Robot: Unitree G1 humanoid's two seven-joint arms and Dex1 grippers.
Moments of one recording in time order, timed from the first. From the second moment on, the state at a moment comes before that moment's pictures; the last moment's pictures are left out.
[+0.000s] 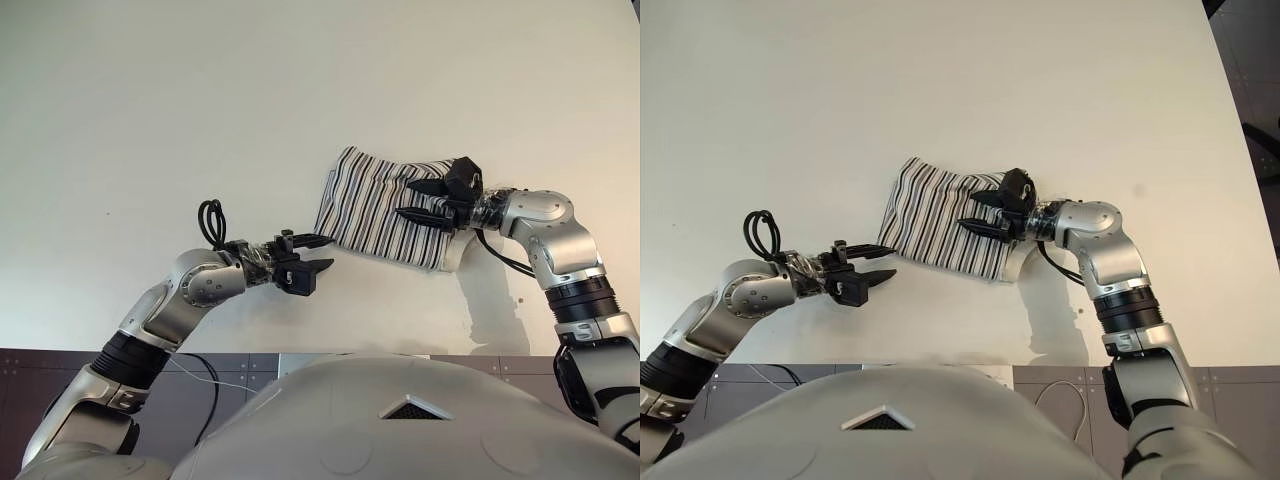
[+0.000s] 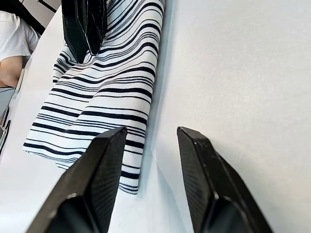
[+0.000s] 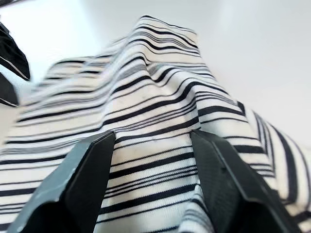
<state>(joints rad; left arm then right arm) 0.15 0.78 -0.44 -0.15 0.32 -0.40 -0.68 -0.19 -0.51 0.29 0.25 0.23 0.13 0.94</state>
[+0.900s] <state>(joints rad) 0.16 0.47 -0.22 -0.29 0.08 -0.26 -0.42 -0.35 -0.68 -0.25 1.02 0.24 -0.32 0.14</state>
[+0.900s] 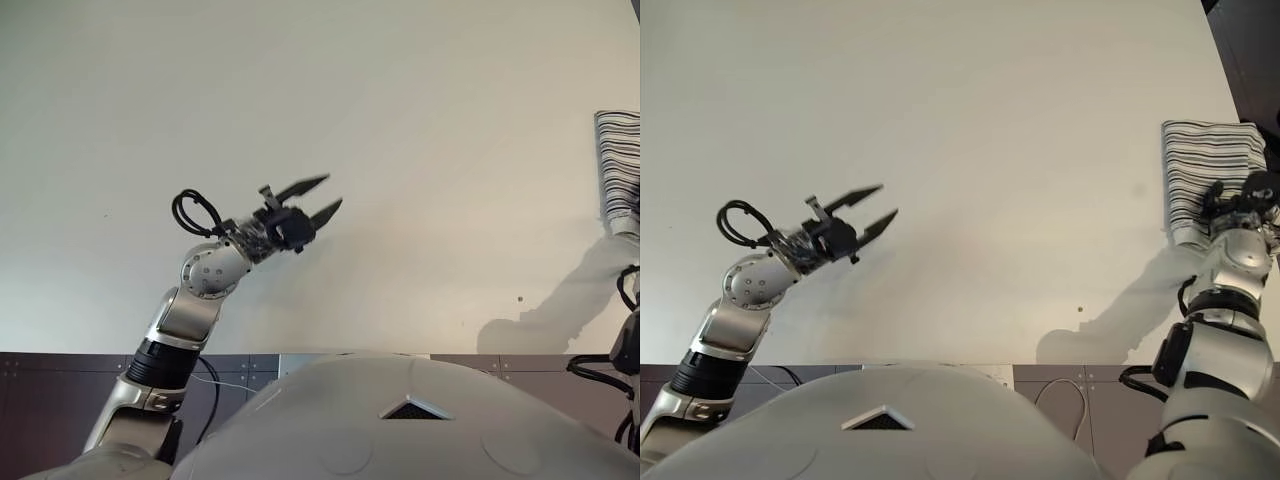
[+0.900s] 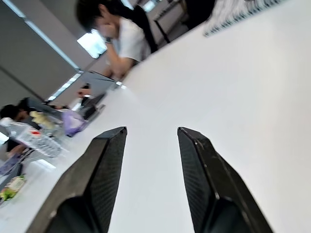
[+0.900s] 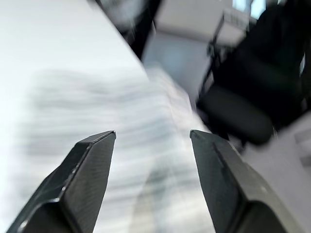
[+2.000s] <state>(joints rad) -0.15 -0.05 -0.05 0.04 0.09 0.04 0.14 -0.21 0.00 0.05 0.15 0.17 0.23 0.02</state>
